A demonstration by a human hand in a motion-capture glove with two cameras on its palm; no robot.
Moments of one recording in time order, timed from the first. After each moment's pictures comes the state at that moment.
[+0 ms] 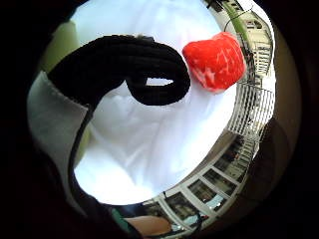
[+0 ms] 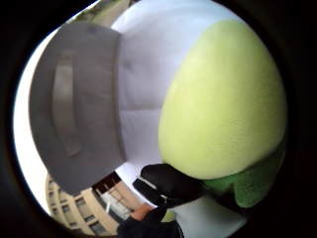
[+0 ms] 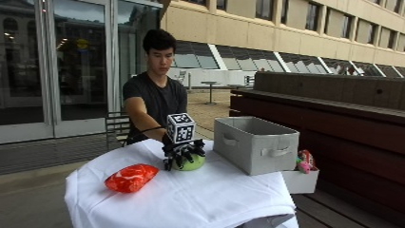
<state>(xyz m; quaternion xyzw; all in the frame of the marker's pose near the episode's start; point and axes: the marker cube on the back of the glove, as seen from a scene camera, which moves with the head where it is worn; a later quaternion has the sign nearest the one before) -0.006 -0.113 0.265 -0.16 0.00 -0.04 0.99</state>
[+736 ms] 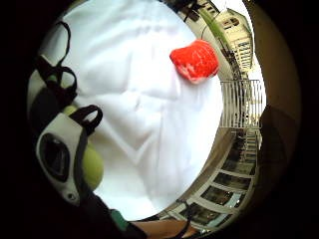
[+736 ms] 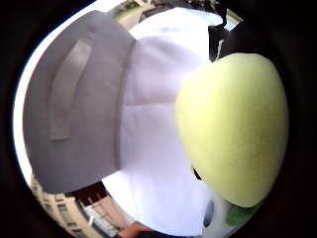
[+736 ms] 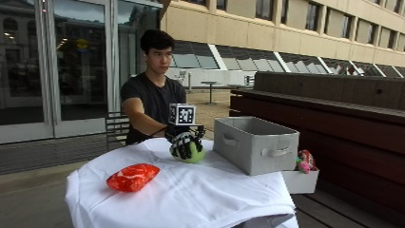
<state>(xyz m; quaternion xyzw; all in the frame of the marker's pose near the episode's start) -0.029 -0.069 0.224 -0.01 0.04 -0.02 1.00</state>
